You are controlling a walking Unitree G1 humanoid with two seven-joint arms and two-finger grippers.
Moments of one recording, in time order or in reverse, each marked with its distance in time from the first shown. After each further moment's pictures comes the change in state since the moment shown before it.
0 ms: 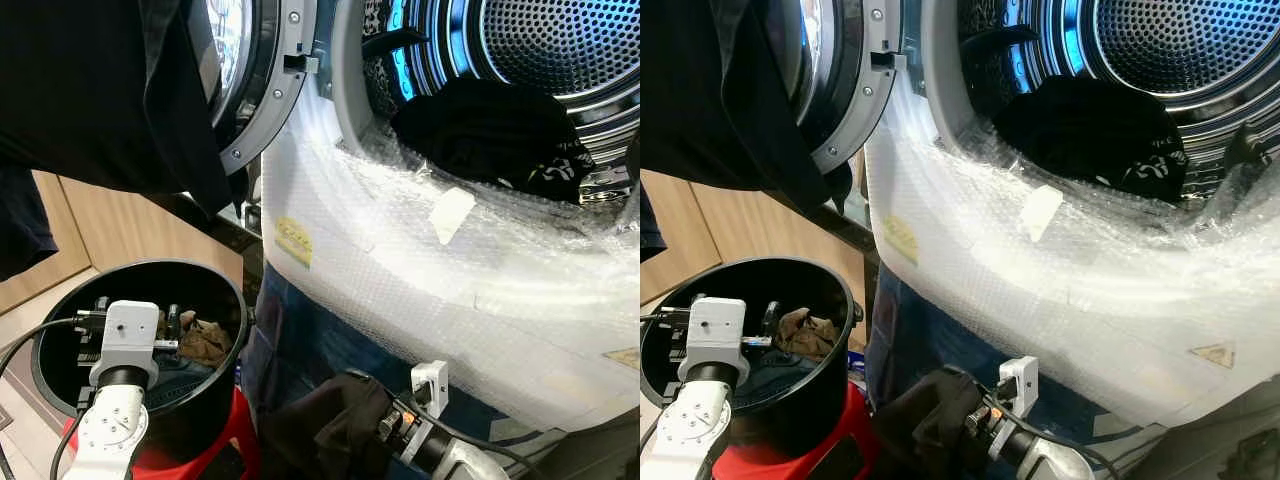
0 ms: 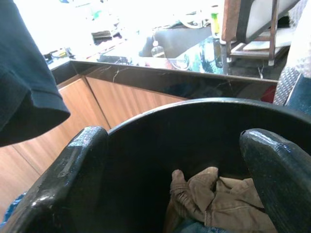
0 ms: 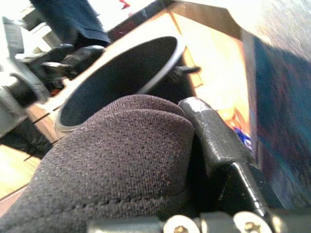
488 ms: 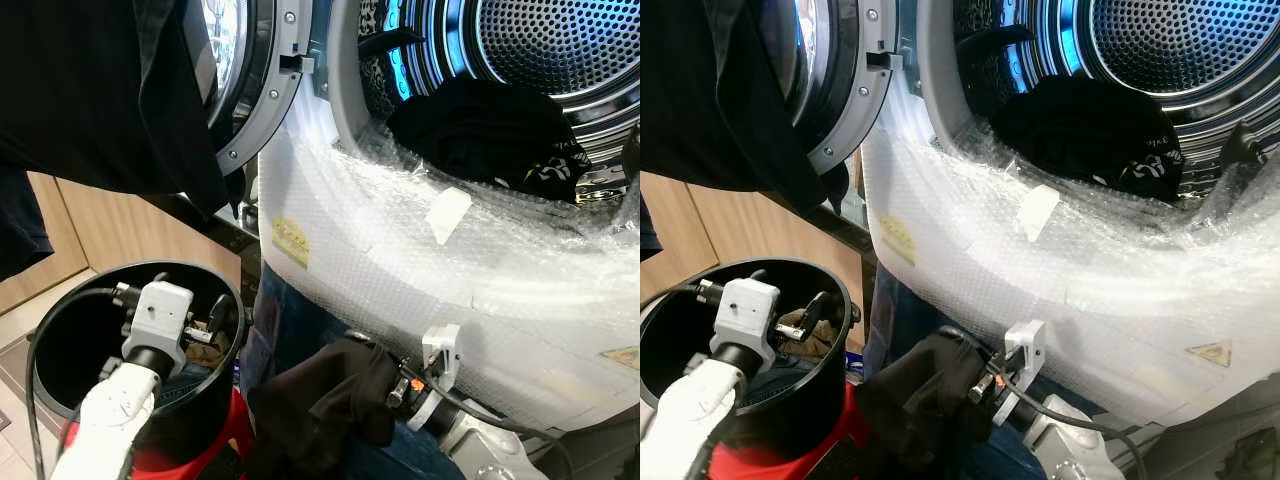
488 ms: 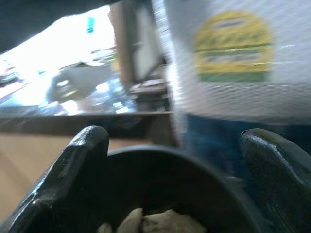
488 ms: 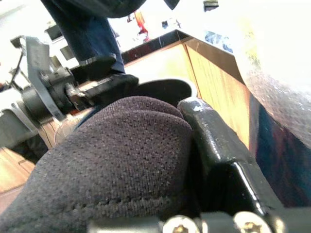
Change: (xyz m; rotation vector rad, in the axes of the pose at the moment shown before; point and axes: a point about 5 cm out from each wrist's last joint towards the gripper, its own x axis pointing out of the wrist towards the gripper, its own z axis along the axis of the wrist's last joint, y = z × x) left arm 0.002 -0.017 0.039 0.005 -0.126 -0.513; right arm 0.004 0.006 0.044 -0.133 -0.050 0.067
